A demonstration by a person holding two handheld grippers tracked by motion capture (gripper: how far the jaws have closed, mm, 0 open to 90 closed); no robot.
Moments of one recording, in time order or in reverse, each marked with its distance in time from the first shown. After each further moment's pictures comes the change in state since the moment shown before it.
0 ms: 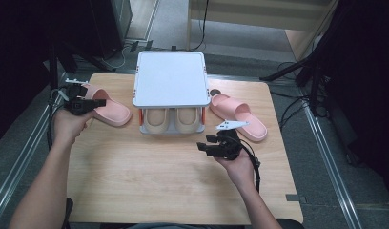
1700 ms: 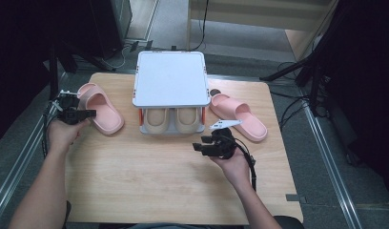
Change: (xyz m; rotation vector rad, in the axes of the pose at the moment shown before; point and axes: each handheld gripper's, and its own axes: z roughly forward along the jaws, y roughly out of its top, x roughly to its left) left arm 0.044 -0.039 0.011 0.052 0.099 -0.084; right arm 0.005 0.005 0.015 0.036 0.025 -0.013
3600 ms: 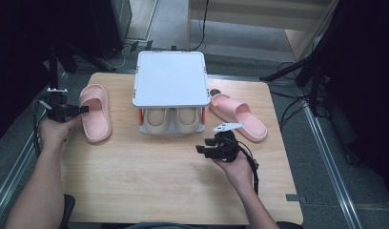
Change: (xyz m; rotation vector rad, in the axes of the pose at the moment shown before) left arm 0.029 0.006 -0.001 -0.069 0.085 -0.067; right arm -0.001 -0.010 -0.009 0.013 -0.035 0.038
